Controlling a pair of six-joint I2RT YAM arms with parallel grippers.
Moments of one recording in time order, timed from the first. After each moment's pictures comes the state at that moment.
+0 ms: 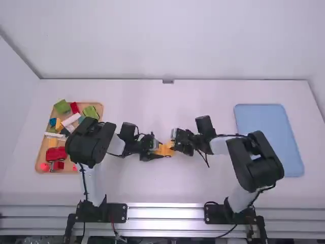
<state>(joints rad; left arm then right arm) -0.22 2.04 0.61 0.48 1.00 0.94 0.34 1.80 0.67 0.14 -0.83 -0.88</state>
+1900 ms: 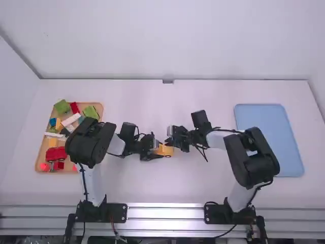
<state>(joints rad) -0.22 2.04 0.61 0.48 1.00 0.93 0.37 1.84 0.79 0.01 -0.97 -0.98</state>
